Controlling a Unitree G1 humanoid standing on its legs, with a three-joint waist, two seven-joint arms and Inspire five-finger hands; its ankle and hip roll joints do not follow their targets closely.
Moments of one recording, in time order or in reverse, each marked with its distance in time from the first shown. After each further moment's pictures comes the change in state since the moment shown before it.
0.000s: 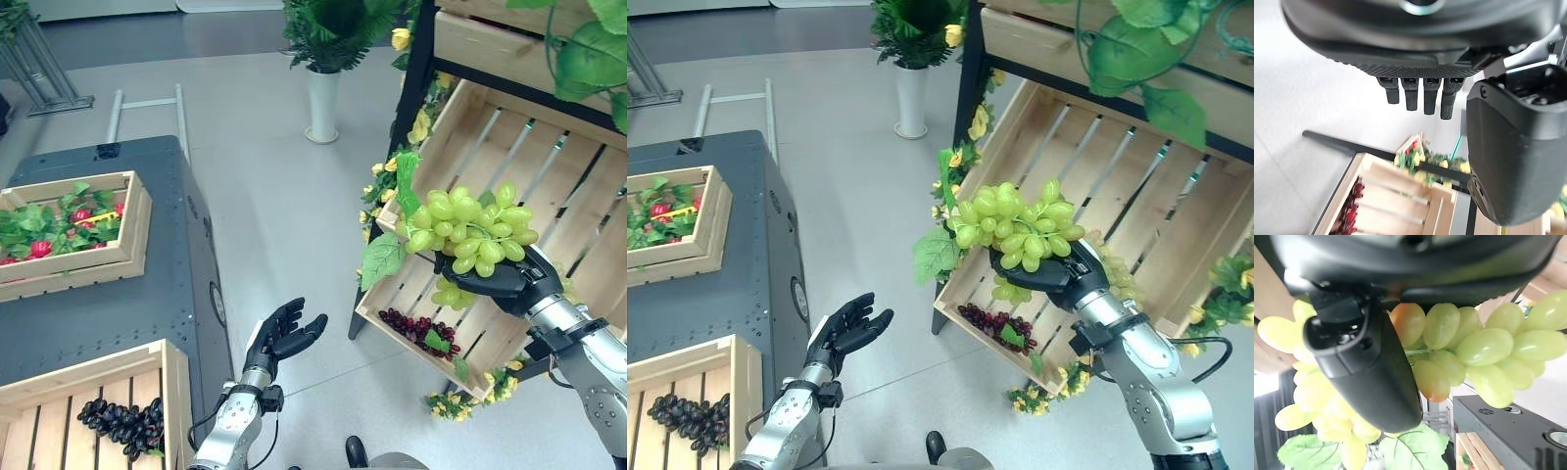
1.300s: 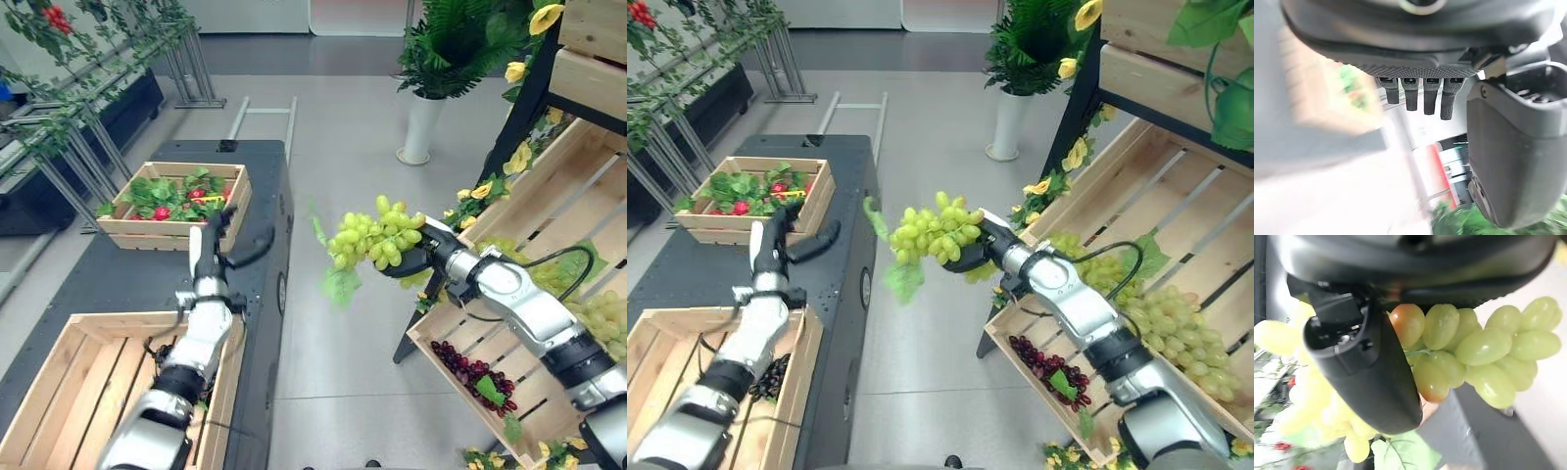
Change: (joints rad) left arm -0.367 0.079 0.139 0.219 0.127 0.006 0.275; right arm -0.539 -0.005 0.547 0.366 -0.351 0.037 -0.004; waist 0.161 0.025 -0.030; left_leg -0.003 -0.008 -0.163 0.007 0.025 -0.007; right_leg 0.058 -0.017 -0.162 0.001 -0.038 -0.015
